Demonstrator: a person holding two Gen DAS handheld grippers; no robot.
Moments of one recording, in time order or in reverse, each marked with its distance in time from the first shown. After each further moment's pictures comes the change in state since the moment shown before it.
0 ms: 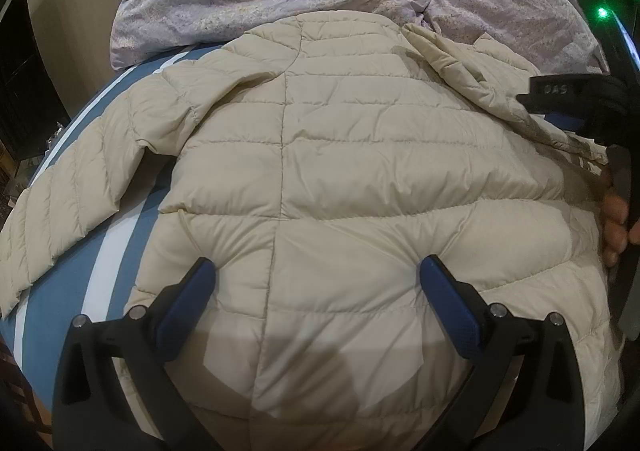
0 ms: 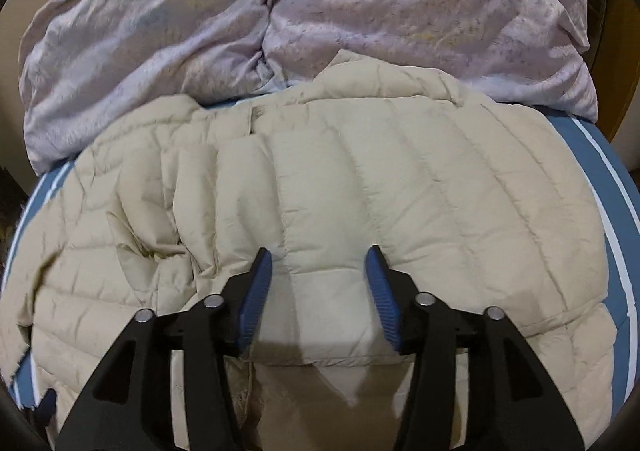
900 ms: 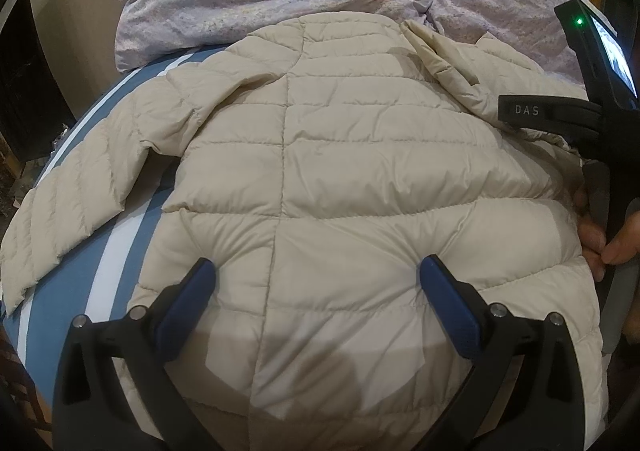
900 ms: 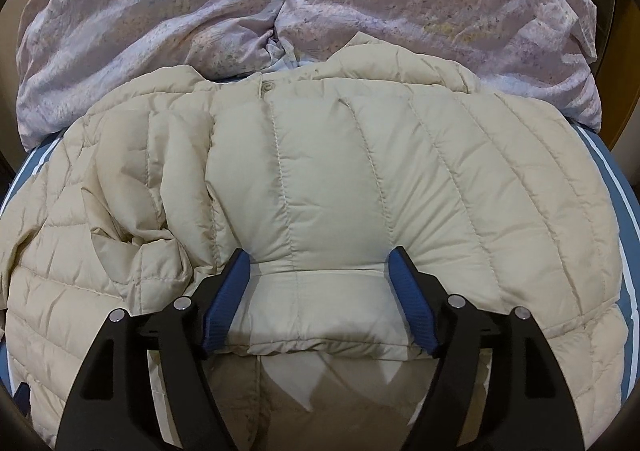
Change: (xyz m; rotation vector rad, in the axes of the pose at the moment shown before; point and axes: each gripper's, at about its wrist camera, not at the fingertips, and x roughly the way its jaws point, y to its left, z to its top) left arm -0.002 -0.003 -0.001 0.001 -0.004 0.022; right arm 0.016 0.015 -0.015 -0.044 0.004 -0.041
